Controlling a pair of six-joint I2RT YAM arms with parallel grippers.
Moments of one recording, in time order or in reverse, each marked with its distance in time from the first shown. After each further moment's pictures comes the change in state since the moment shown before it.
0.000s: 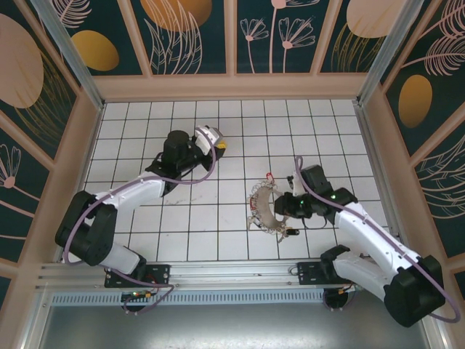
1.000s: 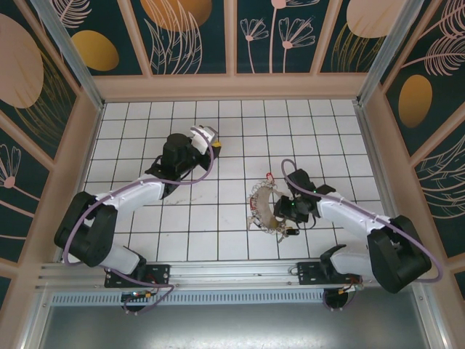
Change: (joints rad) left arm 0.000 0.005 -0.034 0.026 -0.107 -0.068; right arm 0.045 0.257 -0.037 0.118 0.247 0.160
